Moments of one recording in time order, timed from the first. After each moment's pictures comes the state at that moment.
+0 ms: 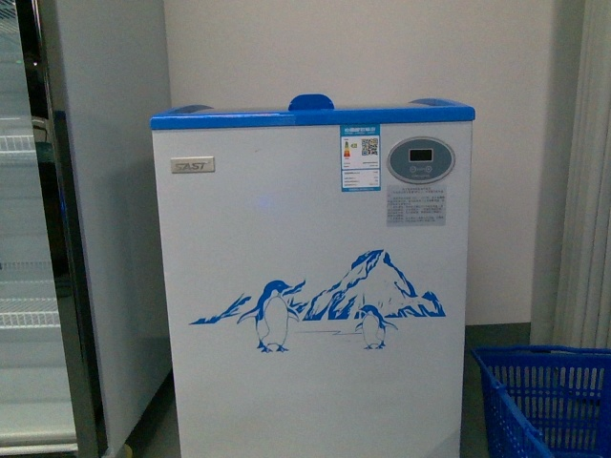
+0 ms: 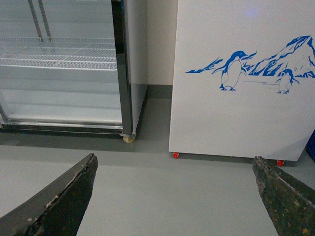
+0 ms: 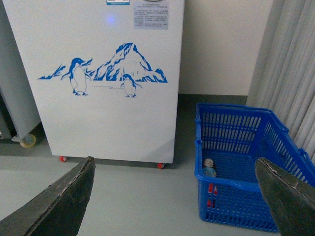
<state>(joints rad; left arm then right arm) 0.00 0.00 0.01 0.00 0.00 0.00 0.00 0.00 0.04 0.00 0.00 -0.01</state>
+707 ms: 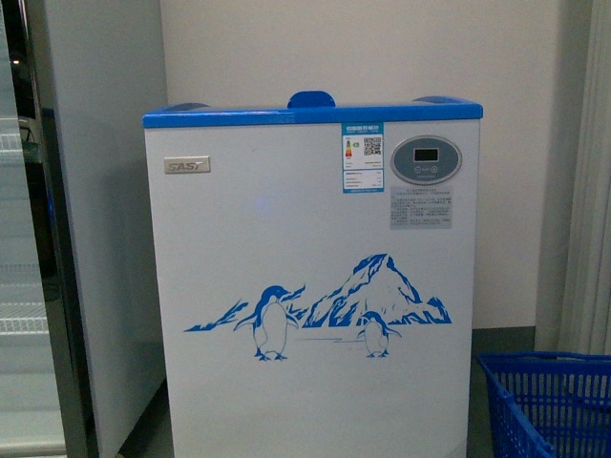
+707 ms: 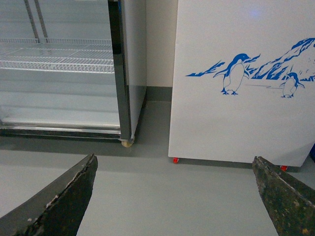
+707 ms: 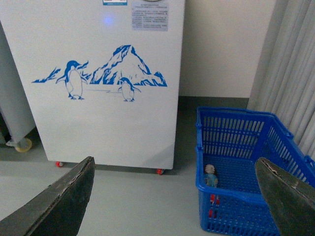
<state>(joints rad) 0.00 0.00 0.01 0.00 0.00 0.00 0.00 0.00 0.04 0.00 0.00 -0.01</state>
